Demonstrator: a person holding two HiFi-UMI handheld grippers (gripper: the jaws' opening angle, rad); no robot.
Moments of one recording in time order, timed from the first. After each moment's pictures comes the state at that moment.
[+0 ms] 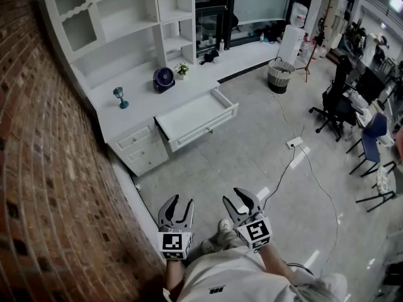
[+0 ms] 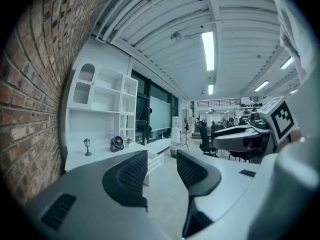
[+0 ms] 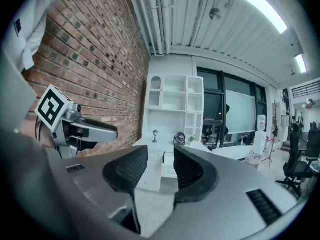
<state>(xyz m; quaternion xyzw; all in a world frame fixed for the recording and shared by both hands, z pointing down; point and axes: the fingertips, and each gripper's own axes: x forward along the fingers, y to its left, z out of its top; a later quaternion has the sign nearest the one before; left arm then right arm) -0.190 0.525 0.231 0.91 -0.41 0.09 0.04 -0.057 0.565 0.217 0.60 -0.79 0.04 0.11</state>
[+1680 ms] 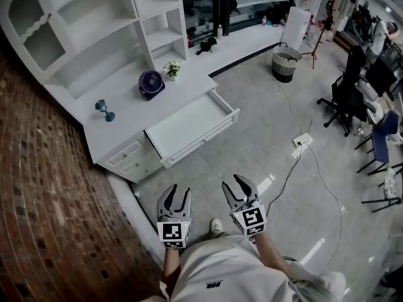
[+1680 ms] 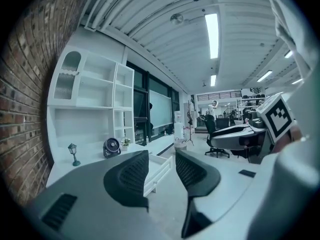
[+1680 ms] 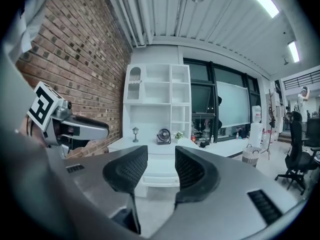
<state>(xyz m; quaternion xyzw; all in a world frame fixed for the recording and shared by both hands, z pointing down) -0.073 0.299 0.266 0.90 -0.41 0.12 0.02 0.075 0.333 0.264 0.63 -0.77 0.08 0.09</state>
